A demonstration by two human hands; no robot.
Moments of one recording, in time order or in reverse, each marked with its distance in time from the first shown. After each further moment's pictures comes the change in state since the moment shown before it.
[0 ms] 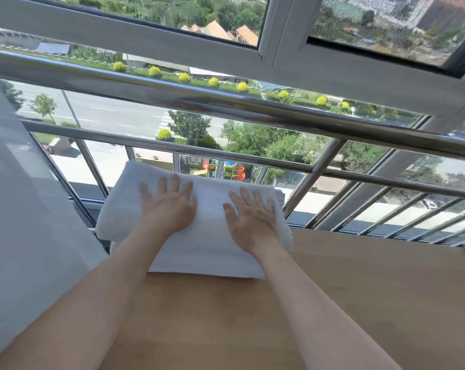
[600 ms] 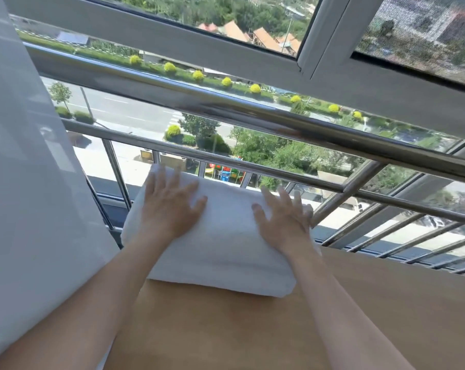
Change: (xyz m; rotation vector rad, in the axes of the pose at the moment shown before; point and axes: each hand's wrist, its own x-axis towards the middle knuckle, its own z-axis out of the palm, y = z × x) left_hand 0.009 -0.052 -0.004 -0.117 0.369 0.069; right_hand 0.037 -0.007 -0.018 -0.093 -0.038 0.151
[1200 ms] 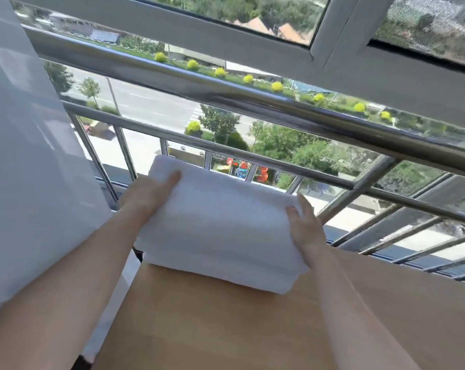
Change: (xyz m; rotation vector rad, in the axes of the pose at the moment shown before) left_hand 0.001 -0.038 -0.008 -0.437 -0.168 -0.741; right_hand 0.008 0.061 0.017 0.695 -0.051 0.216
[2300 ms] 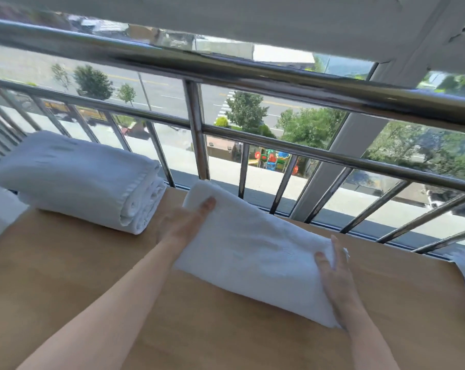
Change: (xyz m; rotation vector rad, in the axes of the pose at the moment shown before) left_hand -0.308 0.191 0.349 -0.099 0.009 -0.054; right_hand 0.007 0.406 -0.300 0.232 -0.067 0.078
